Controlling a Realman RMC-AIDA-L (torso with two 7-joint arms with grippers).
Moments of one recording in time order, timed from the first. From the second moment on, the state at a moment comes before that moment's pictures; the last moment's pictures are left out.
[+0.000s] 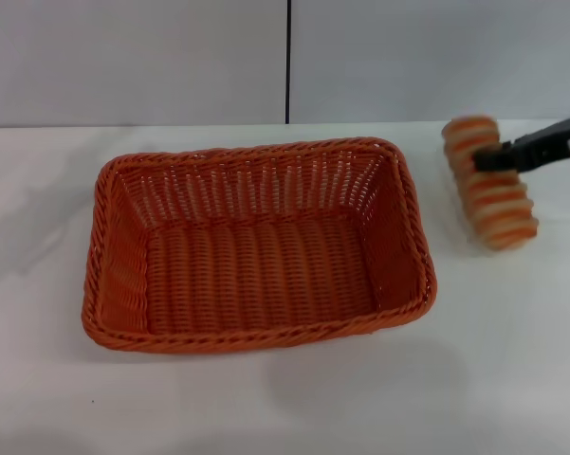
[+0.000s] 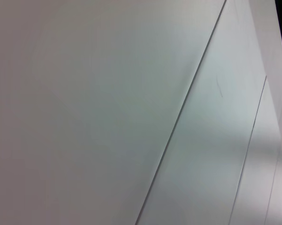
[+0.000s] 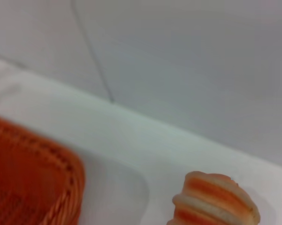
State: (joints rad) left arm -0.40 -2.05 0.48 0.59 1.31 1.83 -1.52; right arm 0.67 2.03 -0.88 -0.91 -2.44 -1.27 2.17
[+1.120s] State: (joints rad) left arm -0.40 -2.05 0.48 0.58 1.32 1.81 -1.52; right arm 0.62 2.07 -0.97 -0.79 -1.41 -1.56 1.52
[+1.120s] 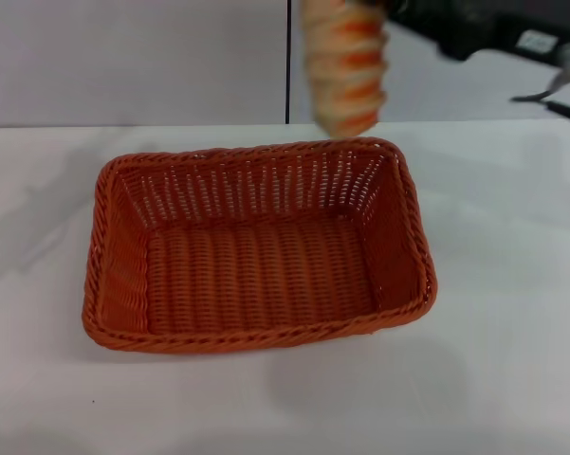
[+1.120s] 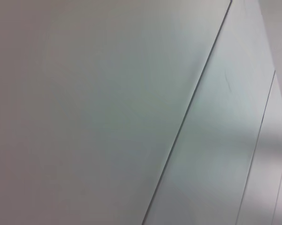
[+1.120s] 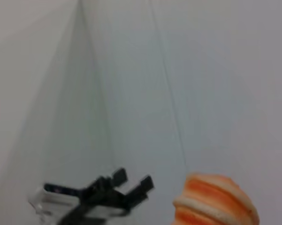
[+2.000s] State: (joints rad) left arm -0.40 -2.04 0.50 0.58 1.32 1.79 -1.50; right arm 0.61 2.06 -1.01 -0.78 -1.43 -1.50 1.54
